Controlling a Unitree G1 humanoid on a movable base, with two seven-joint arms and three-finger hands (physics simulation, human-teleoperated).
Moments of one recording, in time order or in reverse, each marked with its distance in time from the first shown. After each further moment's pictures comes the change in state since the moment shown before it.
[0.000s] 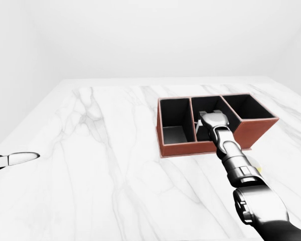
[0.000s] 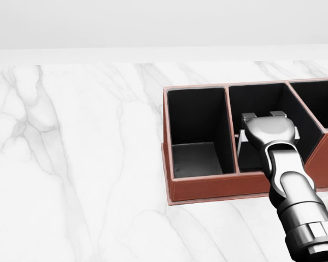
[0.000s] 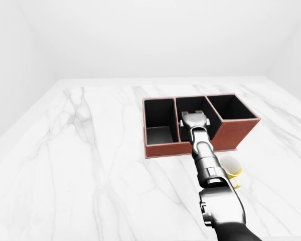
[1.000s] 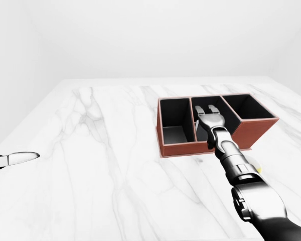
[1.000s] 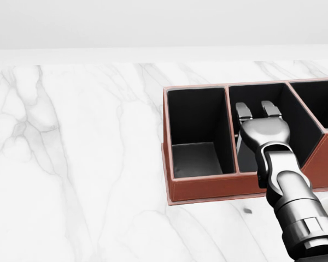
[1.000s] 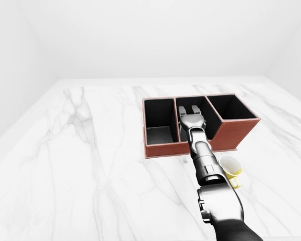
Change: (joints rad) left arm -0.001 0.002 -0.001 0.002 -0.002 0.000 0.001; right arm -0.037 0.009 0.025 0.096 0.037 -0.021 -0.055
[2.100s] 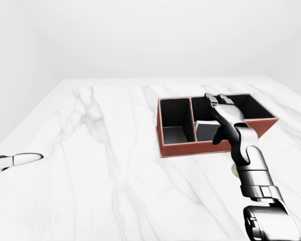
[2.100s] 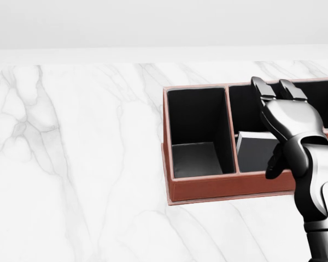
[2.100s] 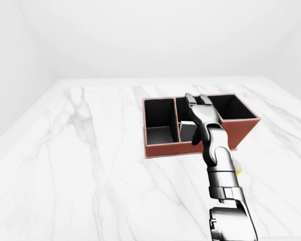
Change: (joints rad) left arm 0.004 -0.012 -0.011 -0.012 0.022 0.000 -0.012; right arm 0.239 -0.050 -0.158 -0.676 0.186 -0.041 0.322
